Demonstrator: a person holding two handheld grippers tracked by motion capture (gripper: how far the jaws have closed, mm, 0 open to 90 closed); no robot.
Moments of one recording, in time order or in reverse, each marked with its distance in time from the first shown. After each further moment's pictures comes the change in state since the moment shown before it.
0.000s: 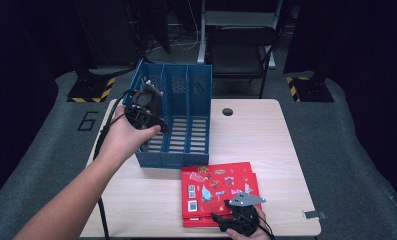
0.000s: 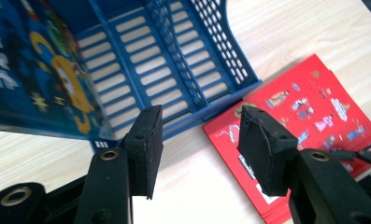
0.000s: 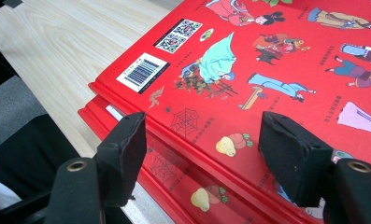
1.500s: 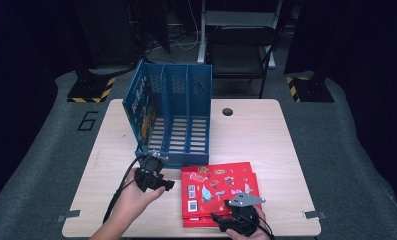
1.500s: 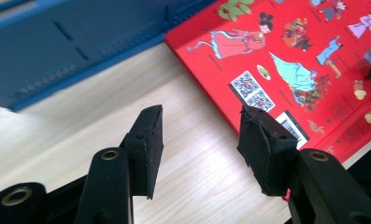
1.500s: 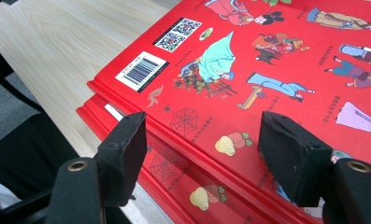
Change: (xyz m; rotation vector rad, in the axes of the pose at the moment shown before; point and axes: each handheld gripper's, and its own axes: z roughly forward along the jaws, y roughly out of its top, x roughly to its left) left arm -0.029 -0.133 0.113 0.002 -0.125 -0.014; right arm 0.001 0.000 0.000 0.006 -0.008 -0.005
